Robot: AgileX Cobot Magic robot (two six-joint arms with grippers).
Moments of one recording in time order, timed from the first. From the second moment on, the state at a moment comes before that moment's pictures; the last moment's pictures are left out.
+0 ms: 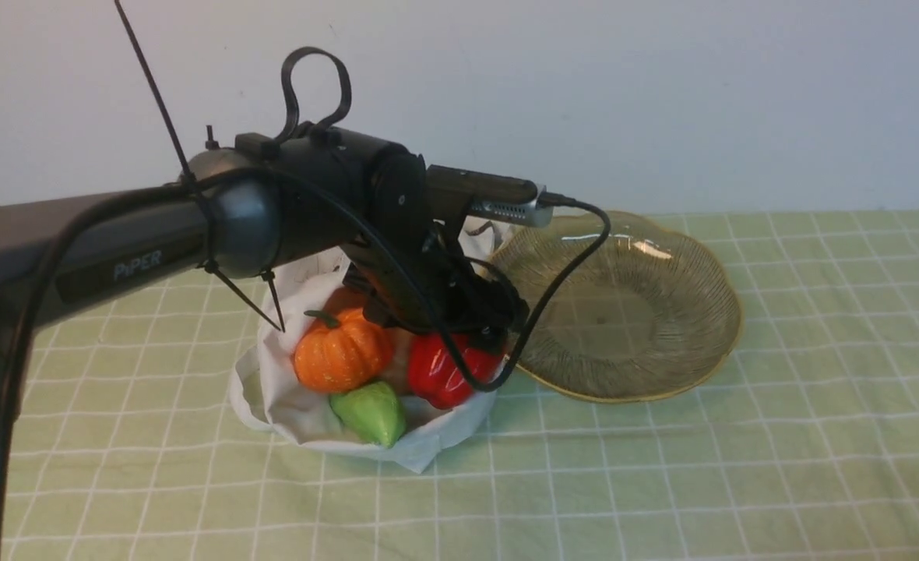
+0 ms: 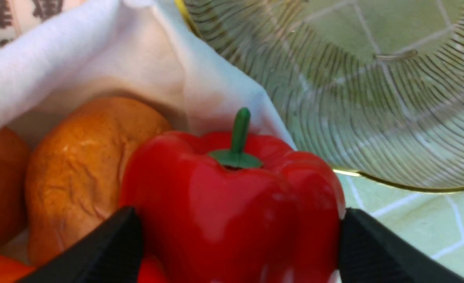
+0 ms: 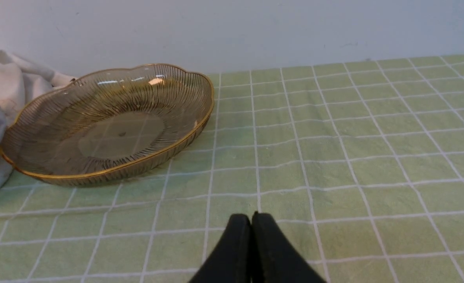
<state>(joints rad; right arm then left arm) 0.04 -0.01 0.02 0.01 0.40 0.10 -0.54 1.96 -1.48 -0.06 0.71 -0.15</state>
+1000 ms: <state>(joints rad) 0.04 -0.01 0.02 0.01 0.40 0.10 -0.58 1.90 -1.62 -0.45 0.57 0.06</state>
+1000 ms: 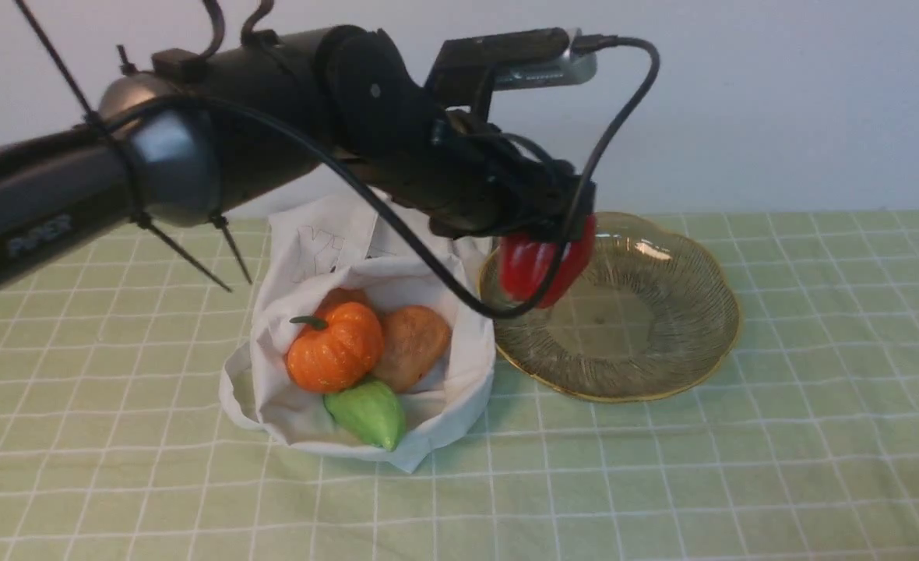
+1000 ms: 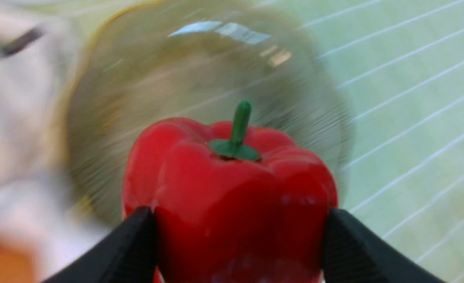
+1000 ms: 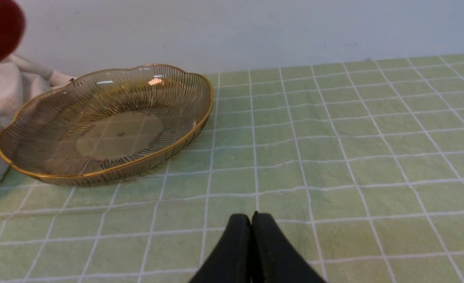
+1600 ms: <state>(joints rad) 0.04 -0.01 0.02 0.01 0.40 0.10 -0.62 2.23 -1.84 -0.72 0.45 0.19</state>
